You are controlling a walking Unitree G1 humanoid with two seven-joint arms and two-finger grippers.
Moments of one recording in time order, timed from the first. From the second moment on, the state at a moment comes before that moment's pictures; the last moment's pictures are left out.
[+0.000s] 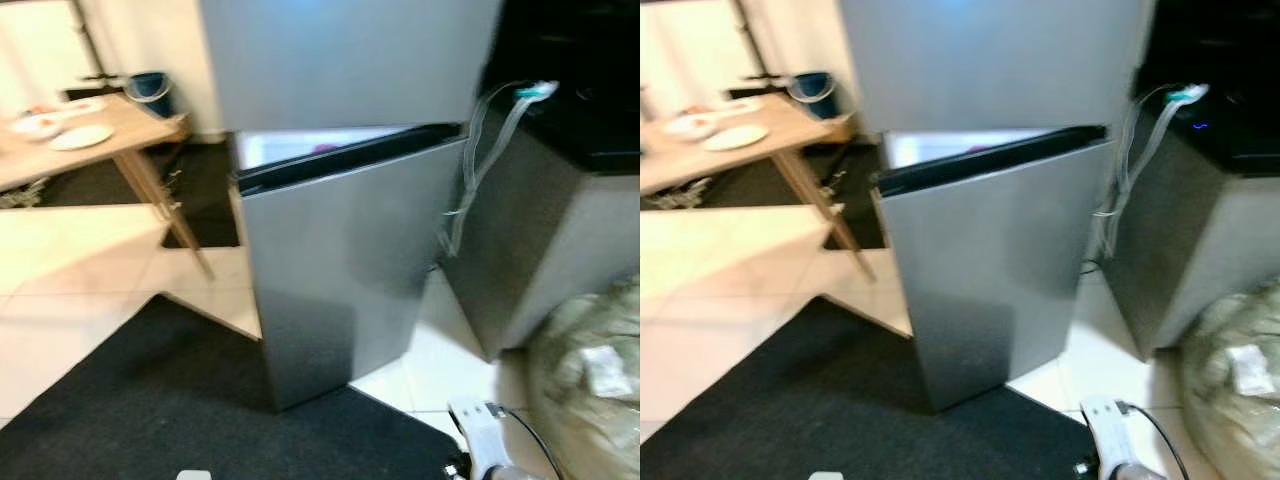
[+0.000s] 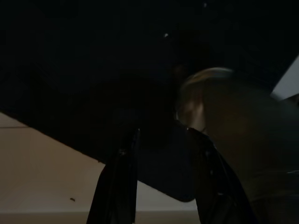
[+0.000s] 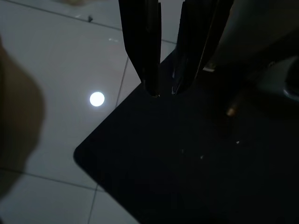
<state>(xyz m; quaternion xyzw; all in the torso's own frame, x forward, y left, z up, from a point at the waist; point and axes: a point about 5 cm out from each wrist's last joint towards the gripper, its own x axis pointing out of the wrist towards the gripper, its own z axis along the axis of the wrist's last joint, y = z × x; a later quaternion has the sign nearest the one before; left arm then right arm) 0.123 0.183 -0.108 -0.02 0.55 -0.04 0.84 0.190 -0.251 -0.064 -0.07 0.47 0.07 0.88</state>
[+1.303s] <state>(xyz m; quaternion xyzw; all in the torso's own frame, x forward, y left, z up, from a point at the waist) 0.121 0.185 -0.108 0.00 0.55 -0.06 0.83 0.141 -0.263 -0.084 -0.05 0.51 -0.04 0.86</state>
